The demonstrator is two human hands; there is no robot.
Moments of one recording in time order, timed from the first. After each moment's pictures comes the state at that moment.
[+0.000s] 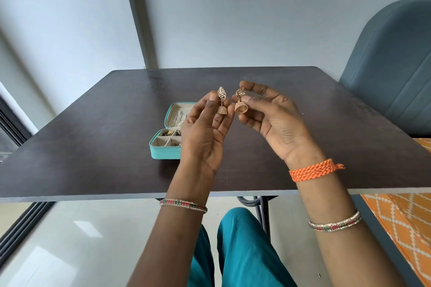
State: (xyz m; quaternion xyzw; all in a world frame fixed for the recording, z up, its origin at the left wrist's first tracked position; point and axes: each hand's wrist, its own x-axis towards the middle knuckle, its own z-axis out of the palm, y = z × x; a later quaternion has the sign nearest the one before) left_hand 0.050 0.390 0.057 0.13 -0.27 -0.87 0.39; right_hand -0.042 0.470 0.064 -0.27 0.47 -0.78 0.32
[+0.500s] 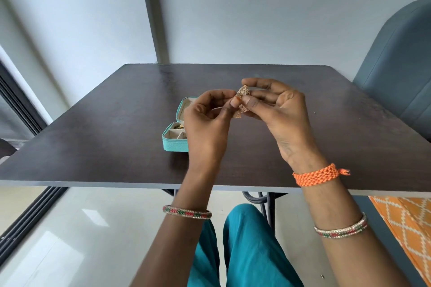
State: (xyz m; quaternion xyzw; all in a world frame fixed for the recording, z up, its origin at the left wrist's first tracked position) left_hand 0.065 0.387 0.047 0.14 -0.58 -0.63 0.50; right_hand -0.024 0.461 0.060 -0.38 0.53 -0.74 0.16
